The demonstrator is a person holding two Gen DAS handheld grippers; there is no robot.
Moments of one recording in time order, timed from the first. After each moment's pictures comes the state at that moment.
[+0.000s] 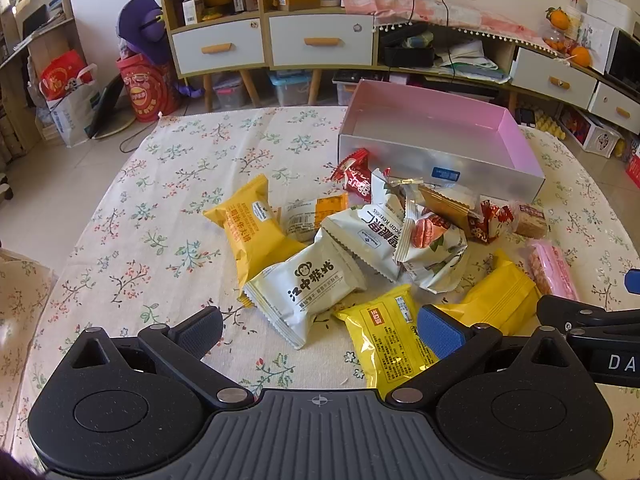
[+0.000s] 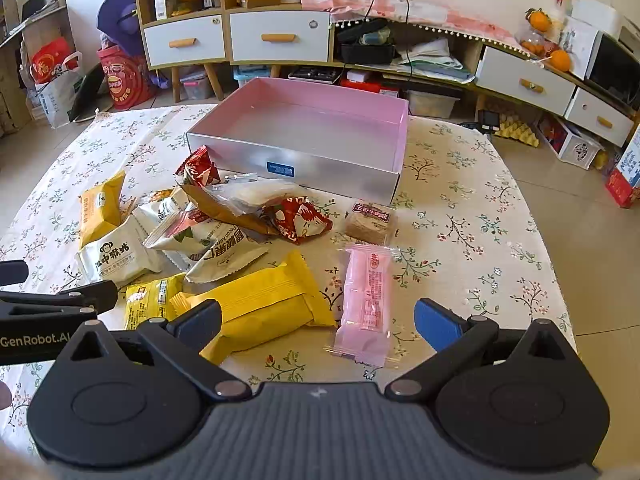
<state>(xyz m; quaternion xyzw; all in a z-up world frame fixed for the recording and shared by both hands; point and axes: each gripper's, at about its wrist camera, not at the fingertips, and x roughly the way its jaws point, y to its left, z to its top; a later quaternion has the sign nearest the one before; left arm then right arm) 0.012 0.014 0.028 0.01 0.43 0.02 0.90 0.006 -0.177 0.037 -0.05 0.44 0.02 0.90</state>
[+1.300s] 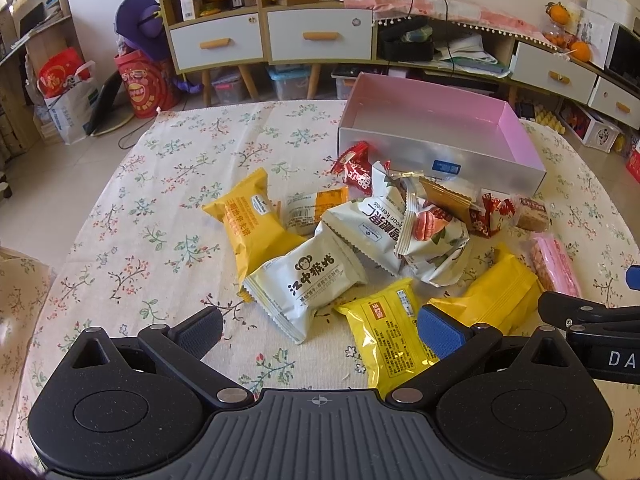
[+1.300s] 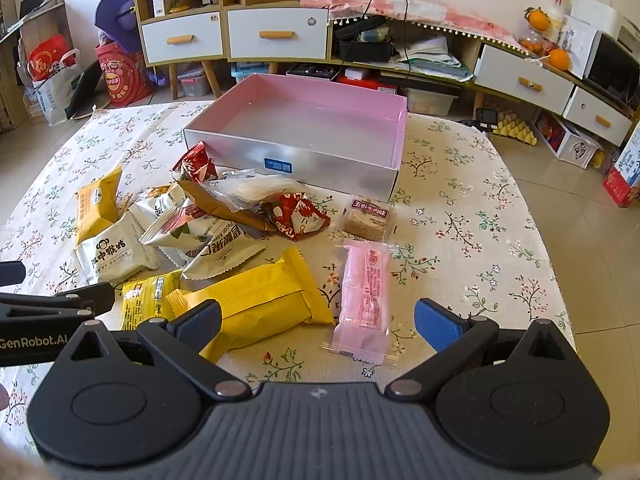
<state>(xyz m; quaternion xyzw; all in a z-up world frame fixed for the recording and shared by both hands) 0.011 0.015 0.024 0.01 0.44 0.02 0.90 0.007 -0.175 0.033 -0.05 0.44 0.02 0.89</state>
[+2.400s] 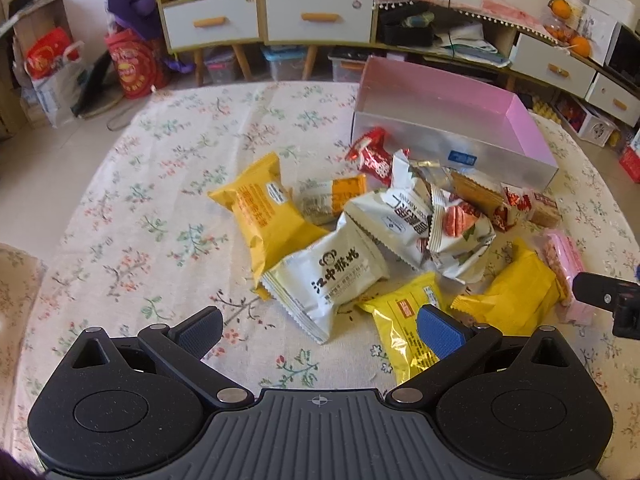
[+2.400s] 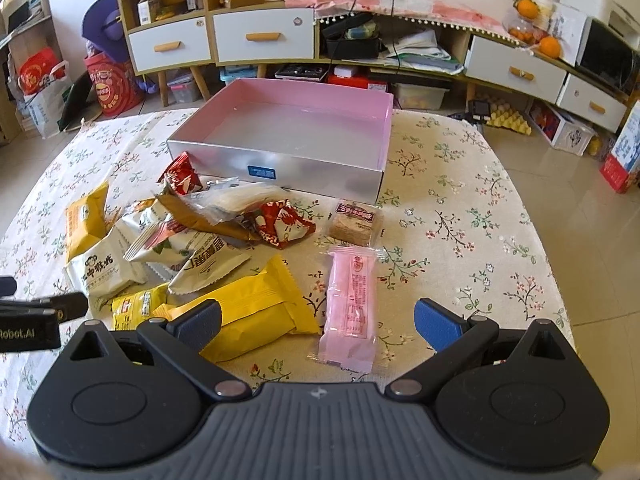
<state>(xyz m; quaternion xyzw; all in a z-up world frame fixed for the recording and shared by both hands) 0.028 0.045 0.016 -0.01 0.47 -0.01 0.88 0.018 -0.192 0.034 -0.02 0.45 0.01 0.89</state>
